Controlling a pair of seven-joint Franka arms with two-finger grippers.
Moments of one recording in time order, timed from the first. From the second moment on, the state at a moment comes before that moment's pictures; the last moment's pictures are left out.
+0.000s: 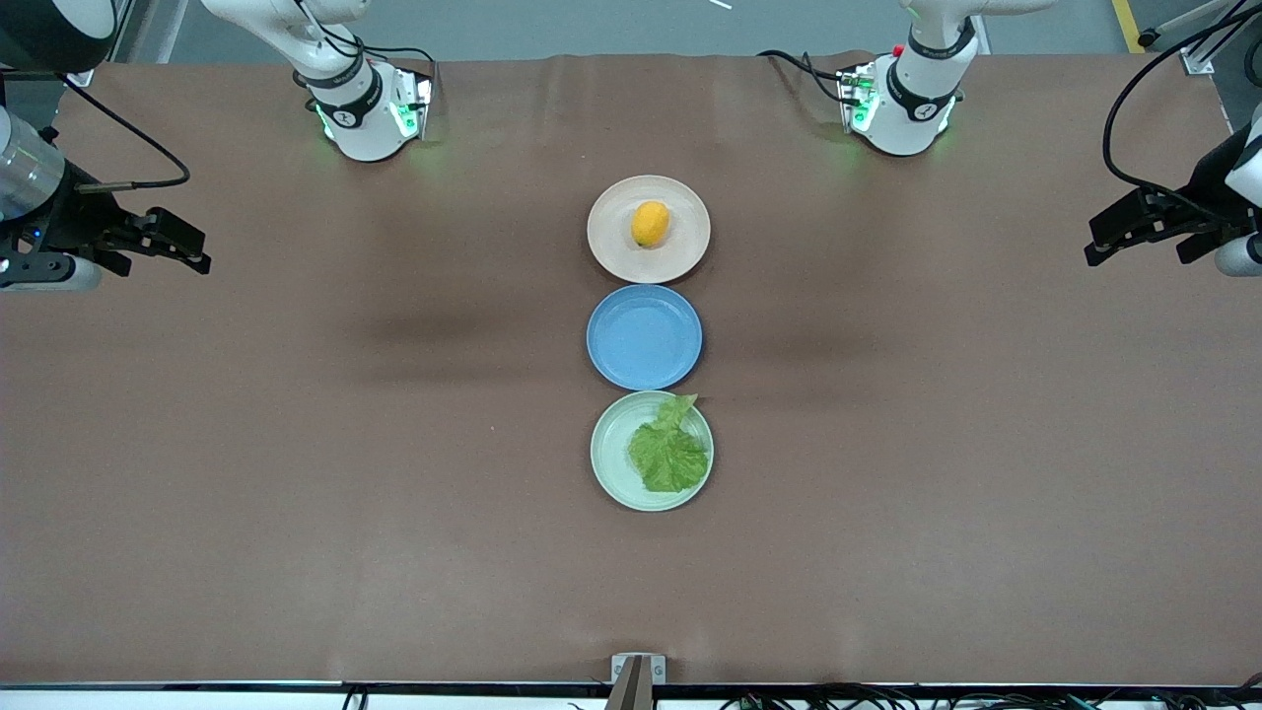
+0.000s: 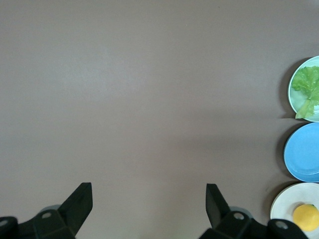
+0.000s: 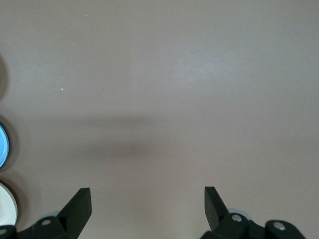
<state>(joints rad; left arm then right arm) -0.03 -0.01 -0.02 -1.54 -0.01 1.55 -0.06 -0.02 -0.10 0.01 -1.79 0.02 1.67 -0.01</state>
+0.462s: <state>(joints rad) -0.04 0.01 -0.02 -1.55 -0.05 1.52 -0.06 -0.02 -0.10 0.01 -1.79 0.03 1.67 -0.01</state>
